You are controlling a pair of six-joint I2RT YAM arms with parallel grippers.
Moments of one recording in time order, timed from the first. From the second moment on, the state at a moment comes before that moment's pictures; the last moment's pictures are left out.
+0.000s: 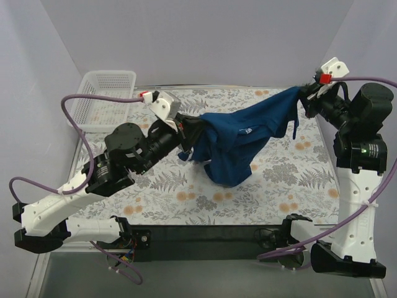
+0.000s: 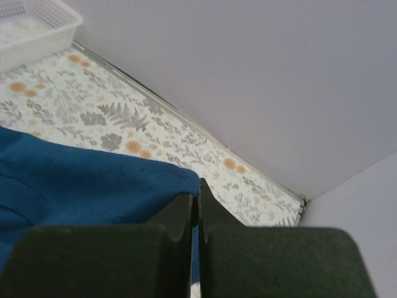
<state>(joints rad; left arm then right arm) -1.16 1.08 1.42 -0.24 -0.30 -0.16 -0.08 1.01 1.52 -0.59 -0.60 -0.37</state>
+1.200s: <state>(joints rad) -1.19 1.82 0.93 0.20 0.16 -0.50 -0.07 1.50 0.98 -0.01 -0.85 -0.44</state>
